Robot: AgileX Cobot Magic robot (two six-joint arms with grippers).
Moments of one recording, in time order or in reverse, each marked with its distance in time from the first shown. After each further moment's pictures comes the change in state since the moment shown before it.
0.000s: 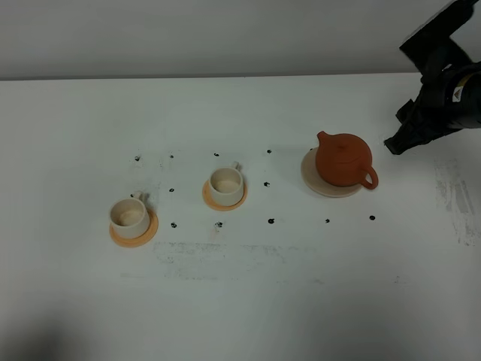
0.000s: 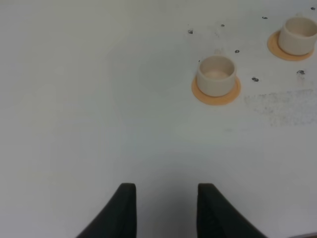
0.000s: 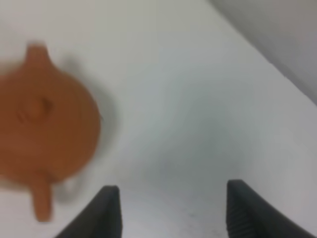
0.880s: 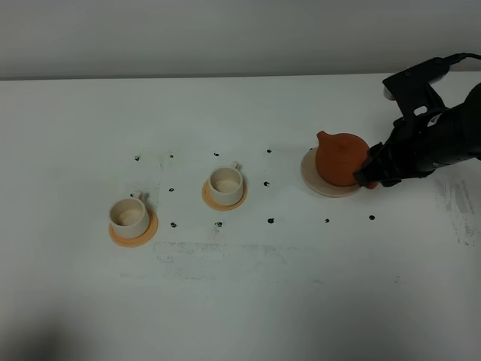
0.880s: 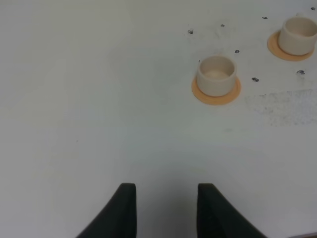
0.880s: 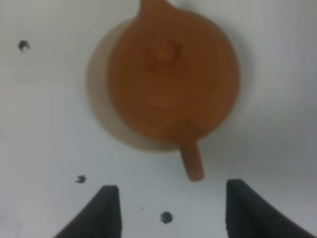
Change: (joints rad) left arm 0.000 0.000 0.000 0.000 0.000 0.000; right arm 0.000 0.131 0.002 0.507 0.132 -0.273
